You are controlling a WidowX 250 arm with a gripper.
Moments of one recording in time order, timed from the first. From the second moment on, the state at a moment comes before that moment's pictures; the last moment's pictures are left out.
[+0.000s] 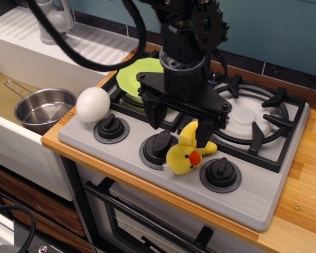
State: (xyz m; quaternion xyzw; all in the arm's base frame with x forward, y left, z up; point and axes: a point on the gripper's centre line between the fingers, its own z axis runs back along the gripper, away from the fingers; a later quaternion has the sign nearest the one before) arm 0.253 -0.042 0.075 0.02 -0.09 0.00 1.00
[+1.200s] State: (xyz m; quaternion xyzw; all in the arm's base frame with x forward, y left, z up) arm 0.264 -0.045 0.039 -0.01 -0.10 0.00 1.00
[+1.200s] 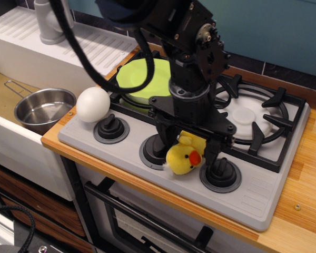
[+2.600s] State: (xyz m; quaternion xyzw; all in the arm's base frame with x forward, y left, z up) arm 0.261 -0.038 0.076 0.00 -0.04 -0.01 1.00
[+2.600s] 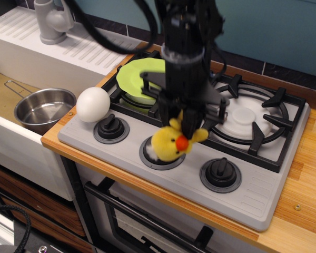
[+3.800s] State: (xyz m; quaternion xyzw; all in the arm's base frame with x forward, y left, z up) arm 0.325 0.011 0.068 -0.02 -0.10 -0.07 0.99
